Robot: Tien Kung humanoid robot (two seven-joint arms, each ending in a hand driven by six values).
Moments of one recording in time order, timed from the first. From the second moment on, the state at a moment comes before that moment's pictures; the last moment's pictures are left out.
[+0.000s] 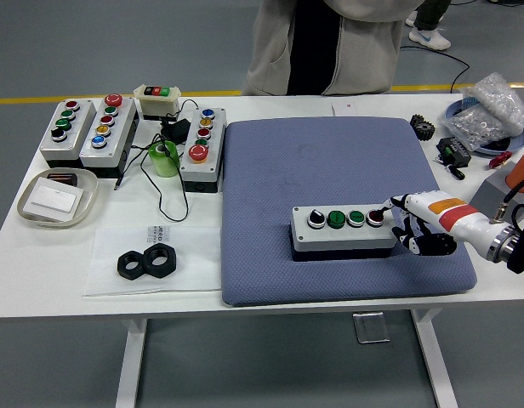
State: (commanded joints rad) left arm -0.13 0.15 -0.34 -0.21 -0.04 0.26 -0.06; right arm 0.51 -0.66 0.70 1.37 -1.77 -0.03 0.15
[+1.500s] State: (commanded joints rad) left arm -0.13 0.15 -0.35 -0.21 -0.02 0.26 -0.05; right arm 0.55 -0.60 0.68 1.39 -1.77 -0.04 0.13
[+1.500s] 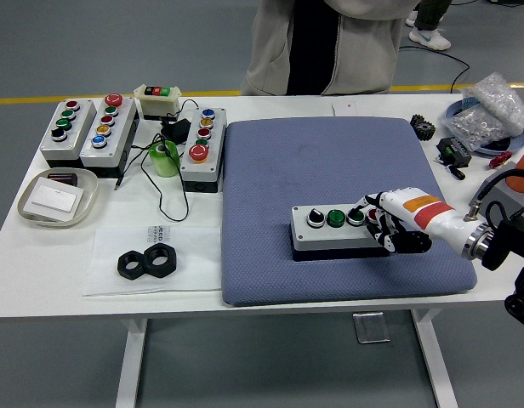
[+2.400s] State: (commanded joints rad) left arm -0.13 0.15 -0.34 -0.21 -0.03 0.26 -0.05; right arm 0.56 -0.59 0.64 1.37 -1.78 -0.02 0.11
